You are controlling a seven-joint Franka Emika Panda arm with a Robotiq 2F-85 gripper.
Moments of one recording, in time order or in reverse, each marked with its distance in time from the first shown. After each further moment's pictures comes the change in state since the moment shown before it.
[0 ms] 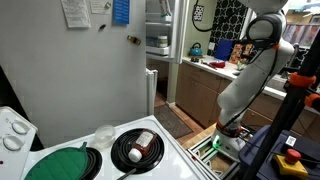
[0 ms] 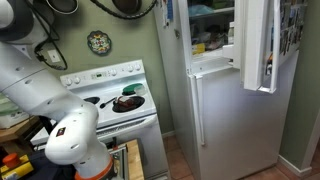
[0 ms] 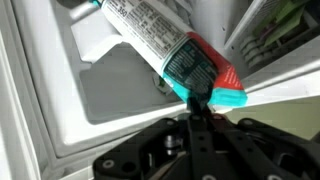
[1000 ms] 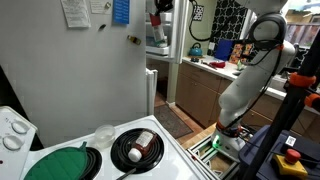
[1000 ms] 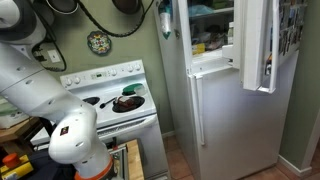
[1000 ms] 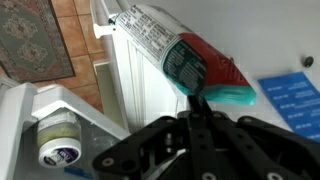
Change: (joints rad) arm 0.088 -0.006 0.036 -0.060 0.337 -0.477 -0.134
